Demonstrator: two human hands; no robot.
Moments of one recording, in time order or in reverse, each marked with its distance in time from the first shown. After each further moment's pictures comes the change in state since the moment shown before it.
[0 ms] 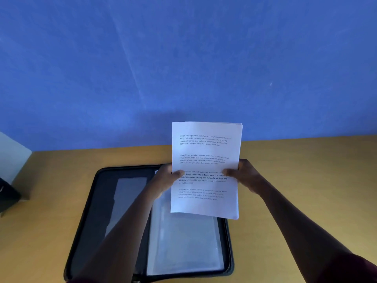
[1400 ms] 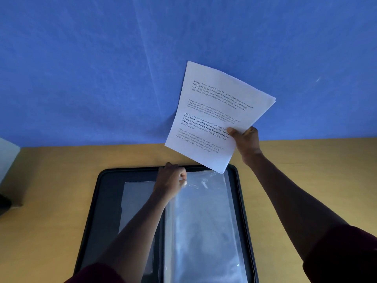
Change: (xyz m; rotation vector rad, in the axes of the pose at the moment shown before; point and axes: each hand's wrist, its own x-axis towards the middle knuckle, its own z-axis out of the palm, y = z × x) left_hand 0.064 -0.064 -0.044 0.911 0.154 0.189; right_hand 0.120 -0.069 0.060 0.320 0.380 -0.222
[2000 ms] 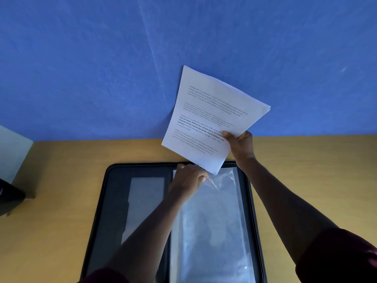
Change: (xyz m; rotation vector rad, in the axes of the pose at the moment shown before) left_hand 0.002 0.026 0.014 -0.058 -0.023 0.143; right_hand -0.004 0.043 0.031 0.038 -0.012 0.032
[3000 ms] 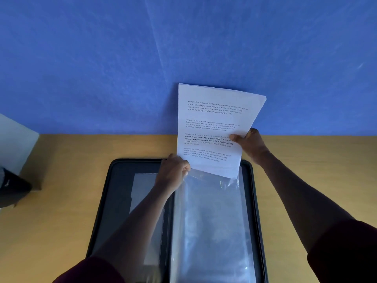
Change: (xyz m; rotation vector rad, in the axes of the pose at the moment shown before) left_hand -0.007 -0.045 -0.021 0.111 0.025 -0.172; right_hand 0.021 0.003 -0.031 -0.216 -0.278 0.111
